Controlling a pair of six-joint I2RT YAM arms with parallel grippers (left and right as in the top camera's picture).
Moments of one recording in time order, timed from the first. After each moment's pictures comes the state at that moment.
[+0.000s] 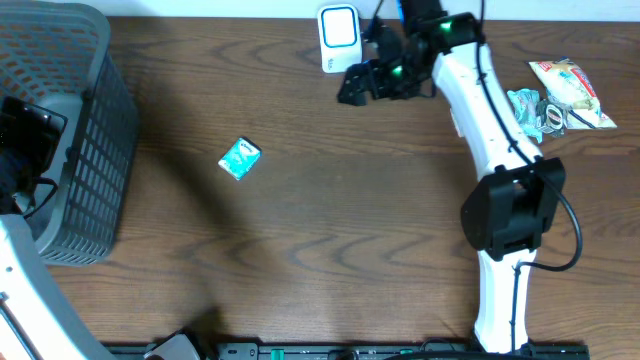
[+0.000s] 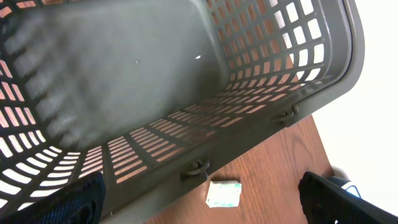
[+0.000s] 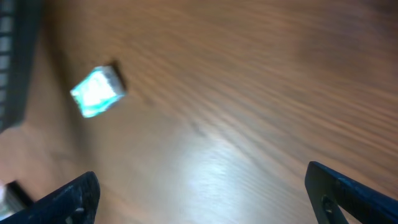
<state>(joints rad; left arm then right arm) 0.59 1.34 1.71 -1.26 0.12 -0.65 0.29 2.25 2.21 -1.19 -0.49 0.02</state>
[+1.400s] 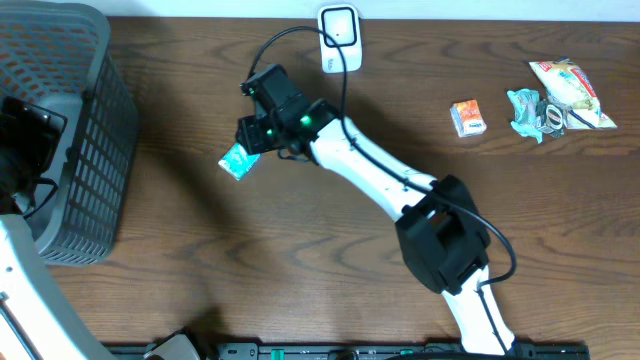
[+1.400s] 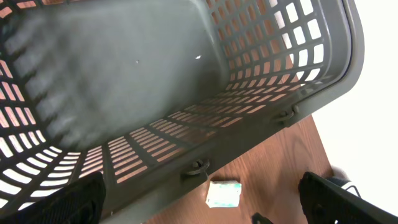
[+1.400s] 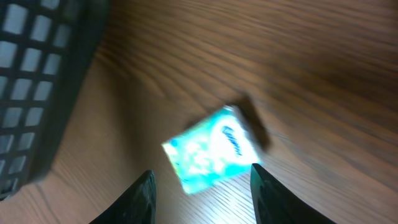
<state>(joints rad) 0.59 1.34 1.71 -1.26 0.12 -0.65 0.76 2.26 1.91 -0.53 -0.23 0.48</state>
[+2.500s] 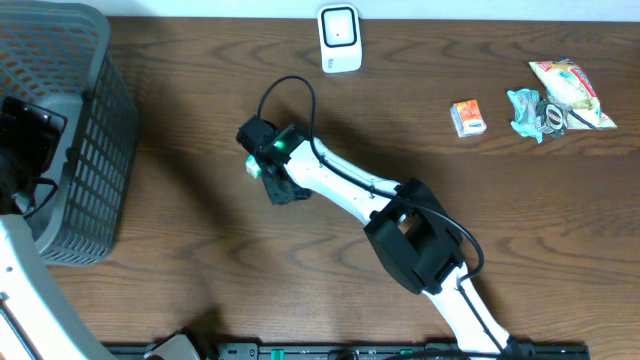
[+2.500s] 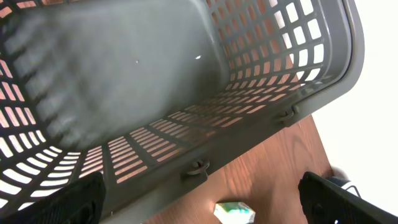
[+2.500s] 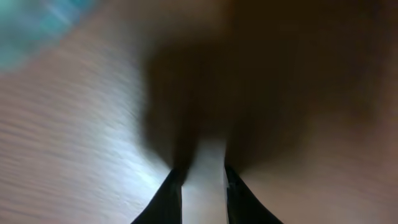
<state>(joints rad) 0.59 1.34 1.71 -1.26 0.12 -0.65 0.84 2.36 1.91 -1.05 0.08 0.49</state>
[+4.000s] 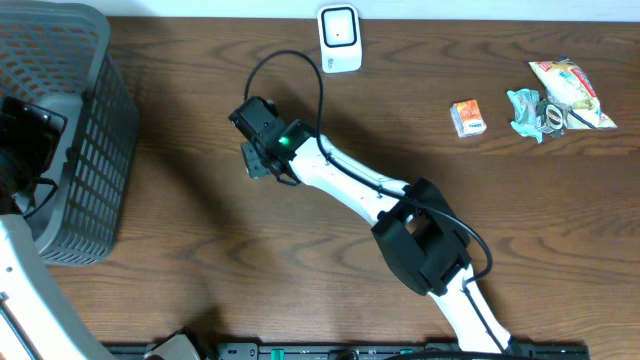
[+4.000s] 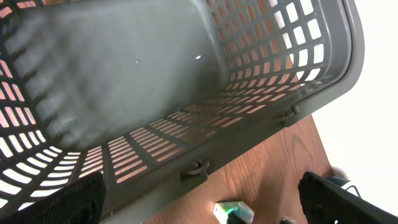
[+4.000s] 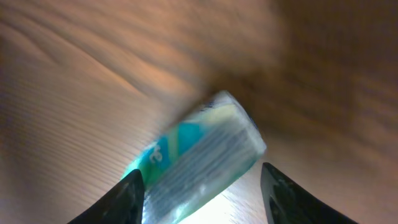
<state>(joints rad) 0.59 1.34 1.71 -1.26 0.12 -0.65 0.82 2.33 1.90 -0.68 0.07 0.51</state>
